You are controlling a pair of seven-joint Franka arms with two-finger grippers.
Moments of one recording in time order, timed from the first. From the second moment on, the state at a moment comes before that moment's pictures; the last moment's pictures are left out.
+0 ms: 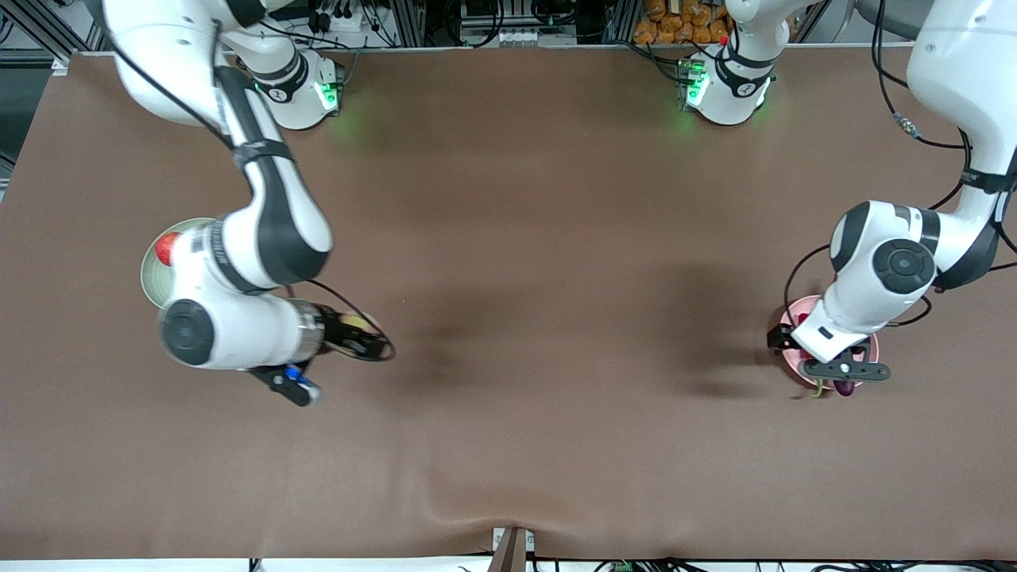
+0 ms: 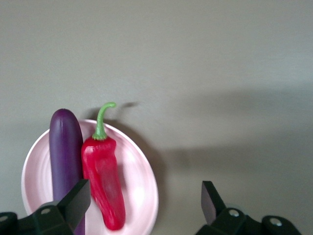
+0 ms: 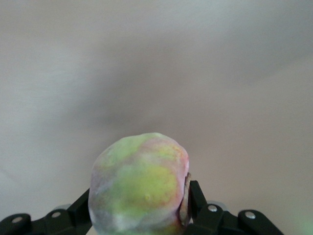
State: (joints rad) left arm 0.39 0.48 -0.51 -1.83 0.51 2.25 -0.27; right arm 0.32 0.62 -0.08 -1.30 0.28 1.69 0.63
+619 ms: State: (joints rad) left arm 0.38 0.46 -0.75 -1.46 0.45 1.61 -0.28; right arm 0.14 0.34 -0.09 -1.88 0.15 1.97 0.11
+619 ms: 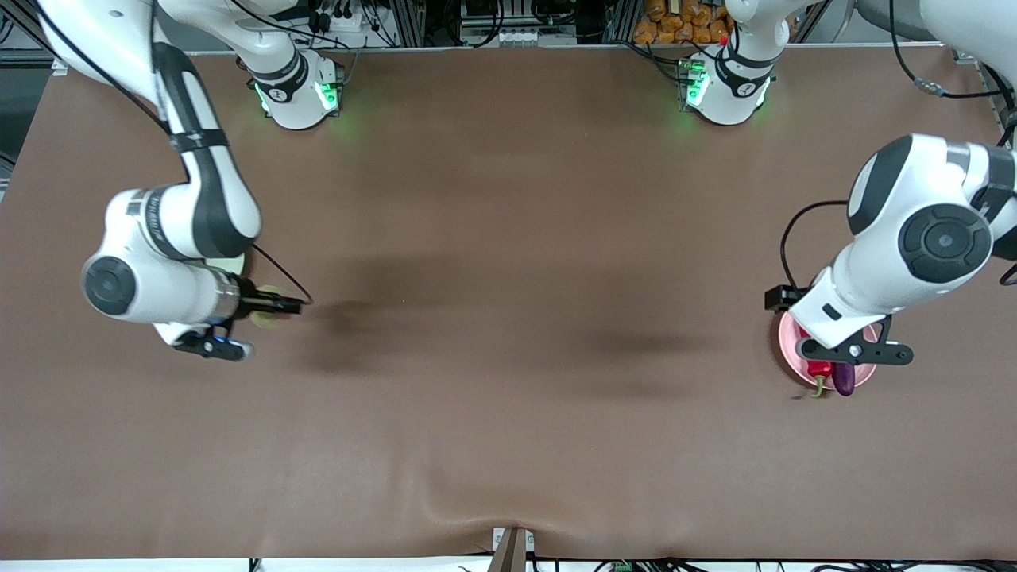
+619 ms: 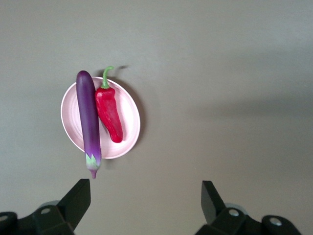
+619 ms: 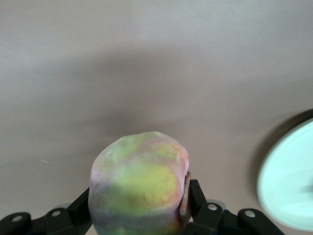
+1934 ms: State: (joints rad) left arm 0.45 0.39 -0.84 -1.37 0.32 1.51 -0.19; right arm -0.18 0.32 -0.09 -2.20 0.09 2.20 -0.27
